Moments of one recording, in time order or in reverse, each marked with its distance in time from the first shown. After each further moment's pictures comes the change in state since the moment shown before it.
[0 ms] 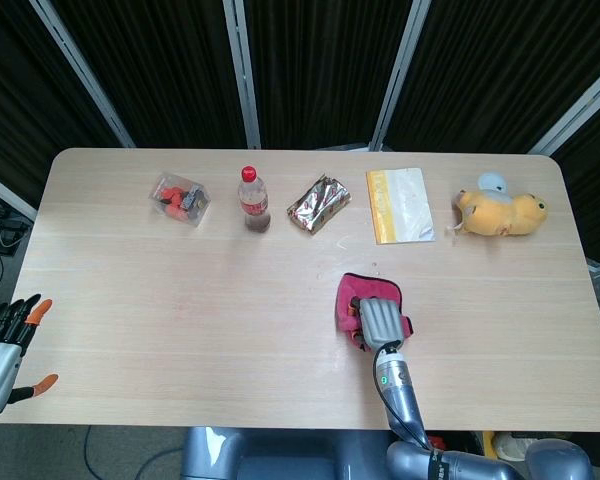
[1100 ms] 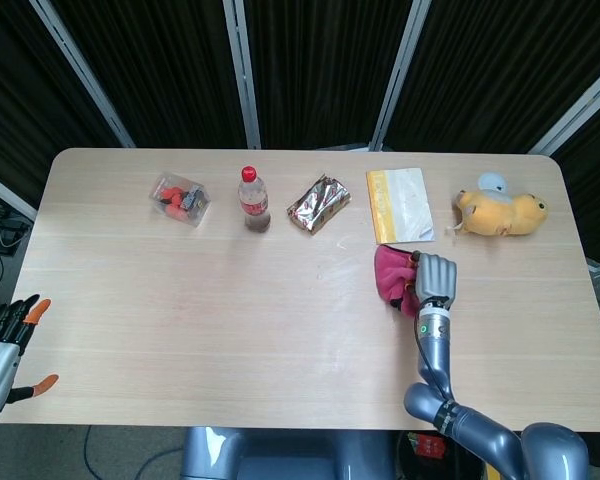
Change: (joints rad) left arm -0.003 0.011 -0.001 -0.021 -0.025 -0.021 -0.025; right arm 0.114 -0.014 0.205 0.433 0.103 -0.105 0.117
